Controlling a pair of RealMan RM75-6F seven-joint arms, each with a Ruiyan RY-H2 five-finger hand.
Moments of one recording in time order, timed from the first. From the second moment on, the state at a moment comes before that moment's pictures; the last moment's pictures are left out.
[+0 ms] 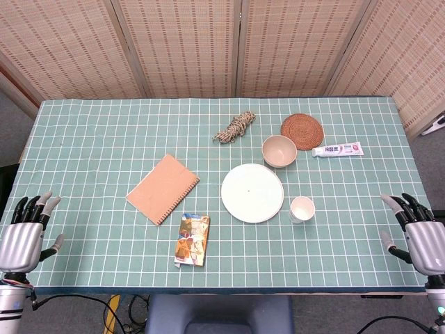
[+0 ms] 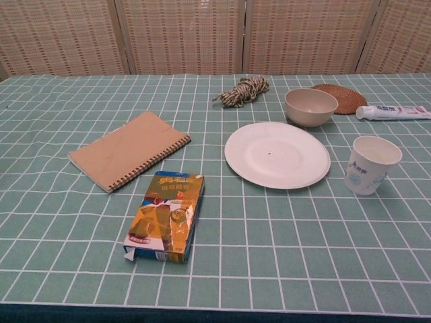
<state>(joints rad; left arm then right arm) -0.16 -1.13 -0.09 -1.74 1.42 1.47 0.27 0.08 -1.02 0.05 -1.64 -1.55 1.49 0.02</state>
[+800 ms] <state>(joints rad) -0.14 -1.12 -0.09 -1.72 1.42 1.49 0.25 0.17 -1.00 0.09 -1.64 -1.52 1.38 0.01</state>
